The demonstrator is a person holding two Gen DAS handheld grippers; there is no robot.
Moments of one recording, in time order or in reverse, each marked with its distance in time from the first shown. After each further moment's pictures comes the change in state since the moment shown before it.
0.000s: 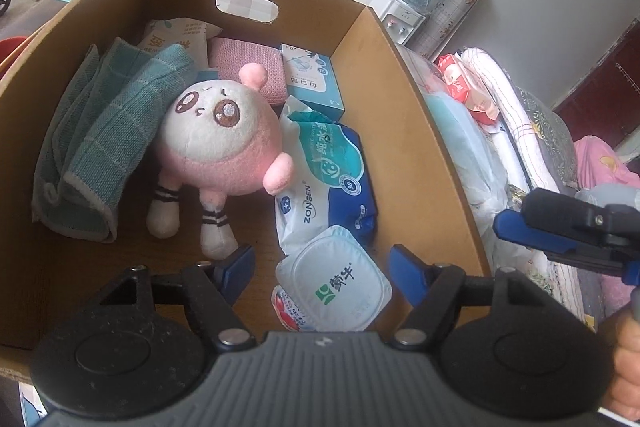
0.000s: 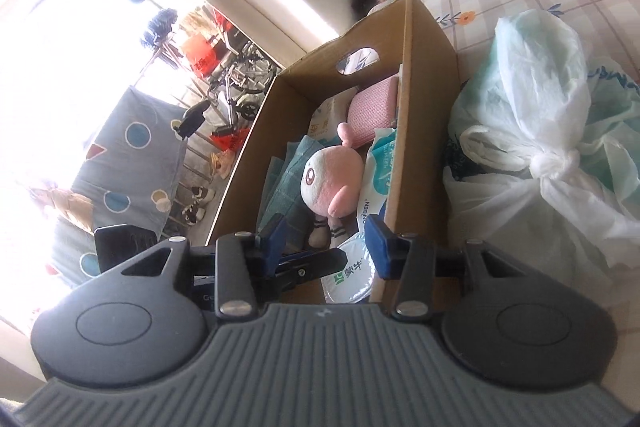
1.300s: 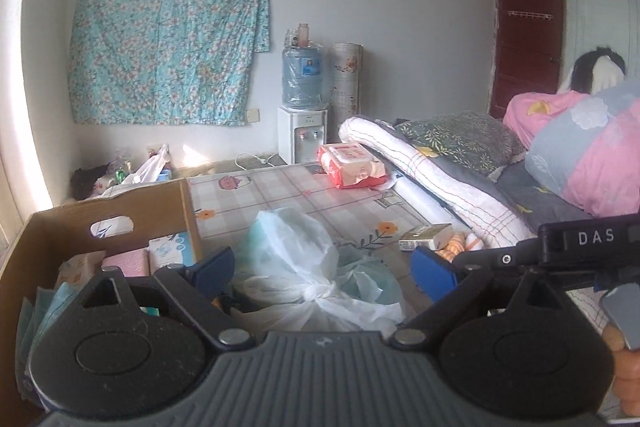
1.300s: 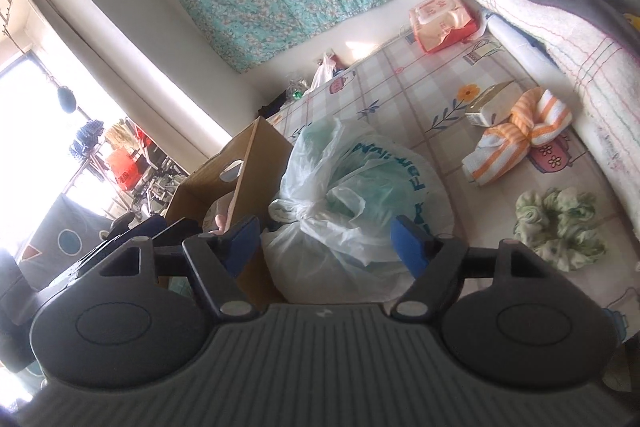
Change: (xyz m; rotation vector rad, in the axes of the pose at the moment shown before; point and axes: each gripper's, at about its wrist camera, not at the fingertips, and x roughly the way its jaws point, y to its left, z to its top) left arm -0.021 -0.217 -0.048 0.596 -0.405 0.048; right arm -0.156 -0.086 -0.055 0.091 -0.369 -0.267
